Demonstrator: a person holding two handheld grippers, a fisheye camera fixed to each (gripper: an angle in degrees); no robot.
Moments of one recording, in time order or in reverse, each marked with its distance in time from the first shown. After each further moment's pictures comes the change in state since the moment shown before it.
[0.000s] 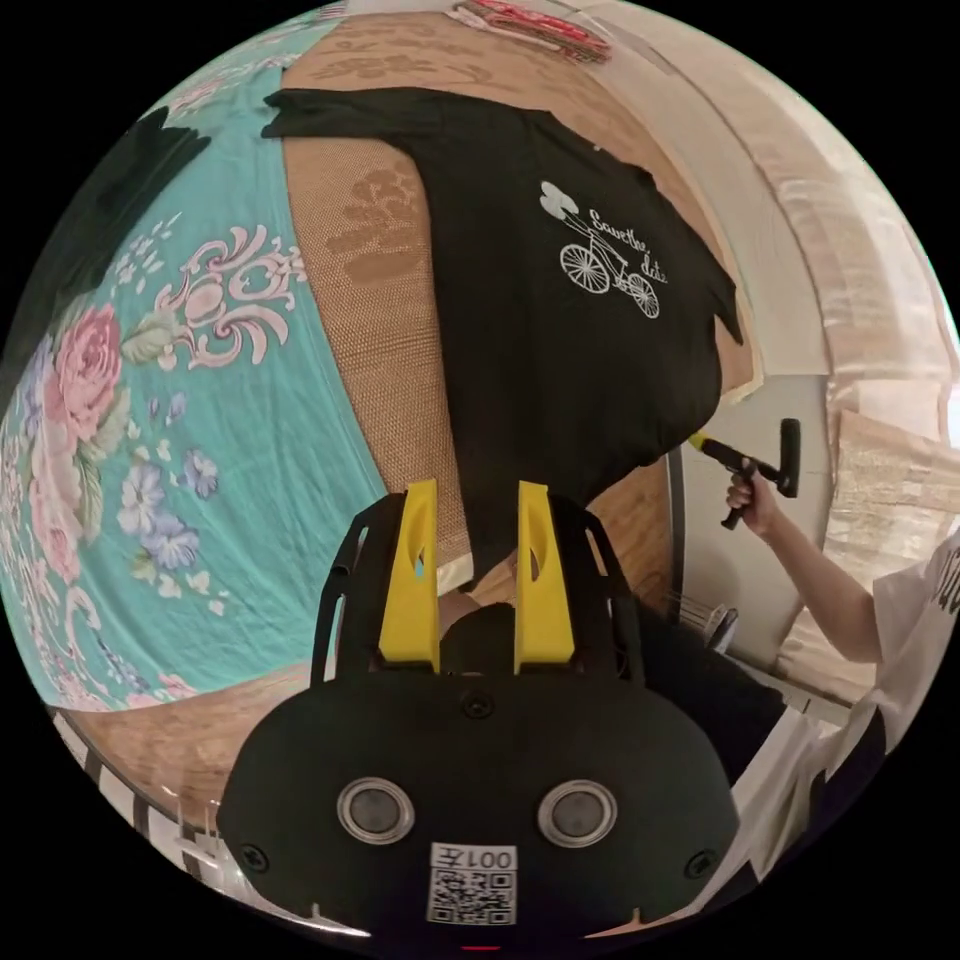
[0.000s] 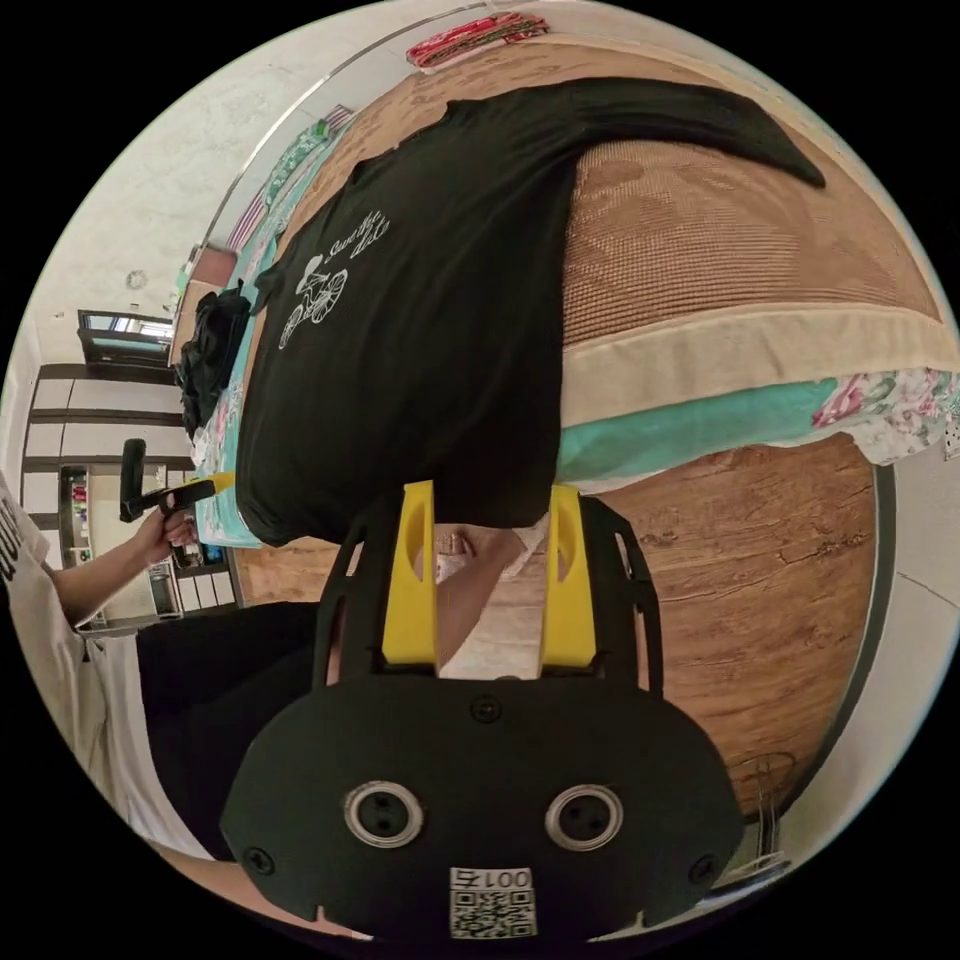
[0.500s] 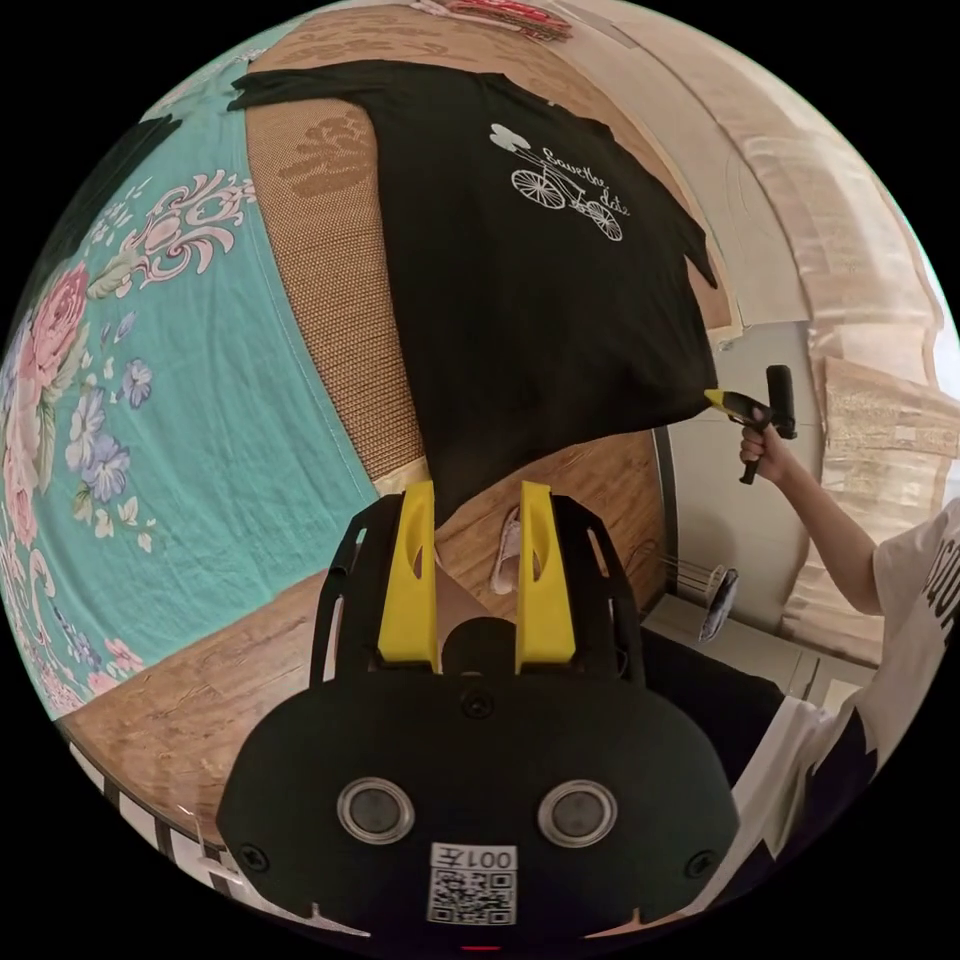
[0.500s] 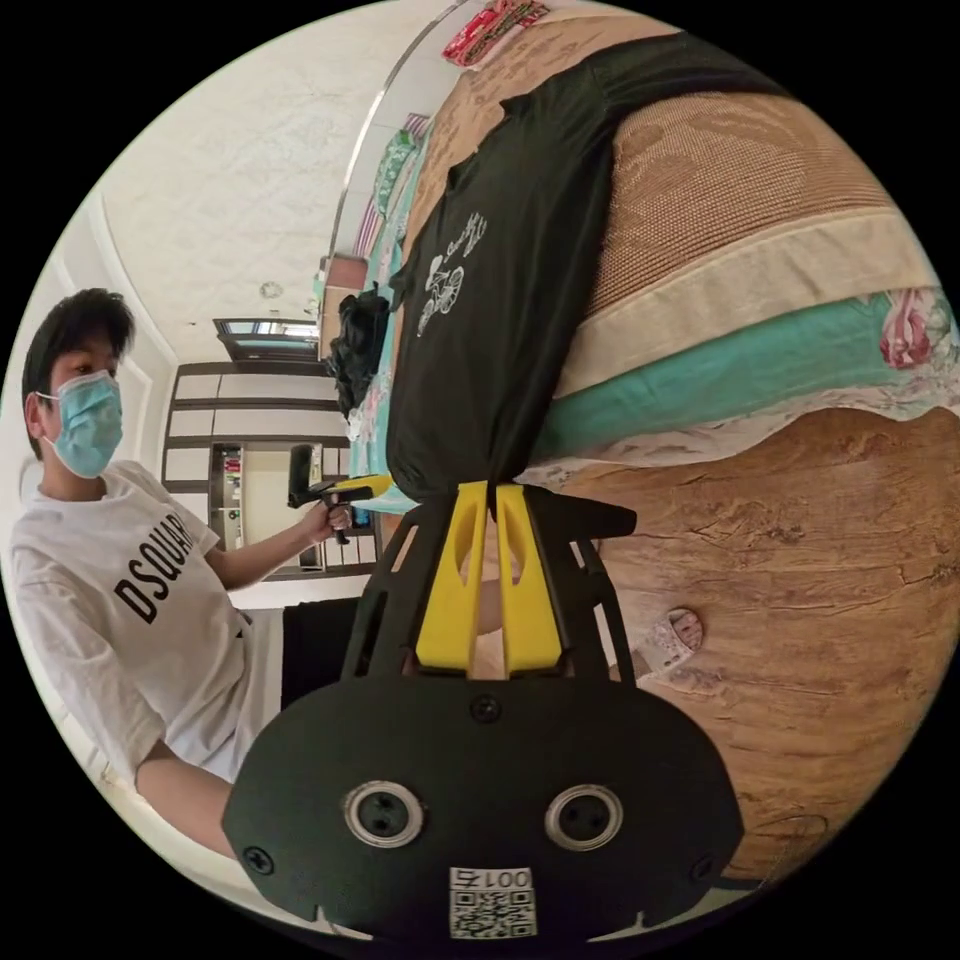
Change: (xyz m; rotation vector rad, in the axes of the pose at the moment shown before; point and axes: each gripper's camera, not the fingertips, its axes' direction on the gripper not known) left arm -0.075 0.124 0.011 -0.041 0.016 0.071; right arm 0.078 0.019 -0.022 -0.020 -0.494 -0.064
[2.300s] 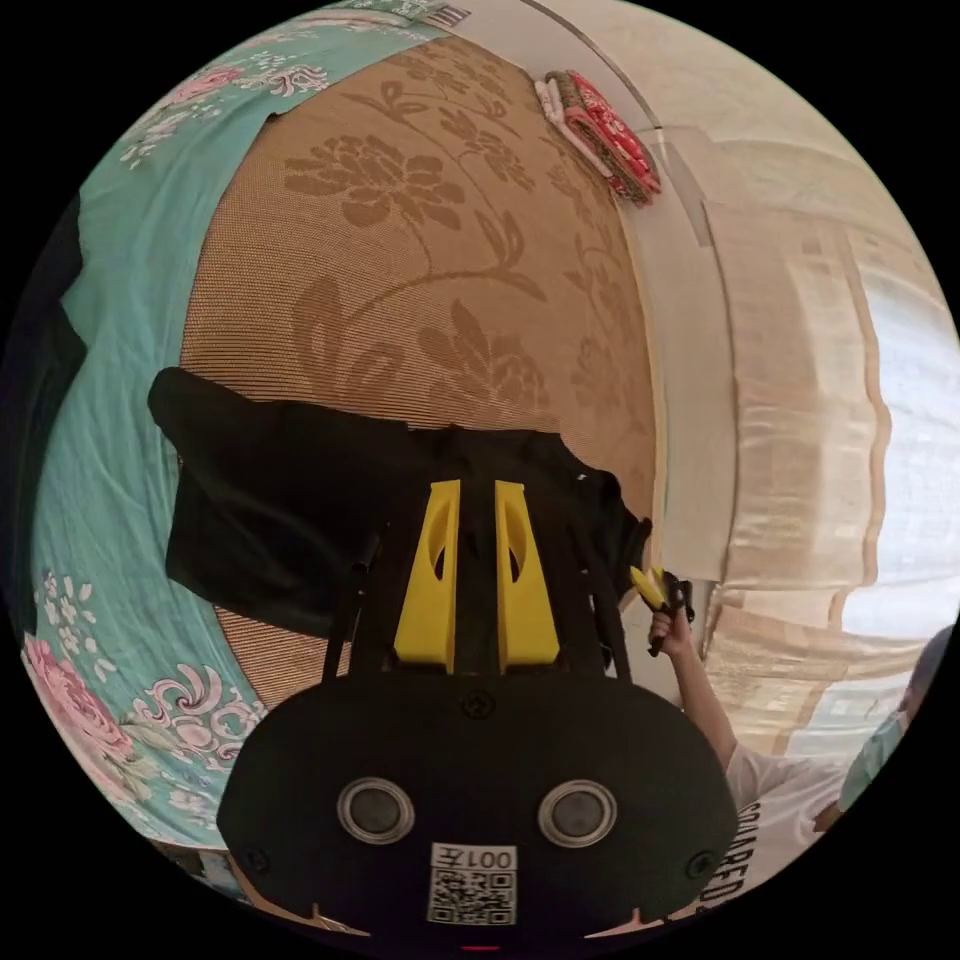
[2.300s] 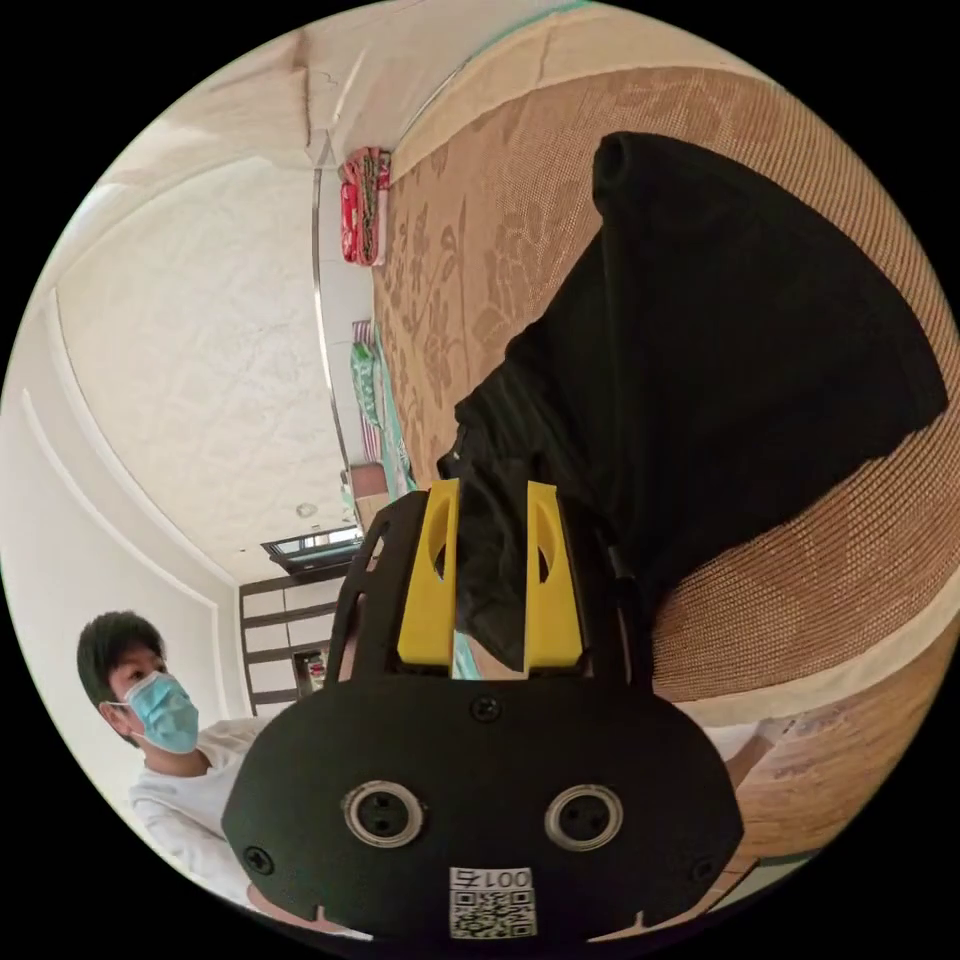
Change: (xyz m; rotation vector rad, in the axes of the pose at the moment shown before) left arm -0.092 -0.289 -0.210 0.243 0.244 -0.272; right arm -0.110 -0.256 -0.050 0.397 -0.097 0.379
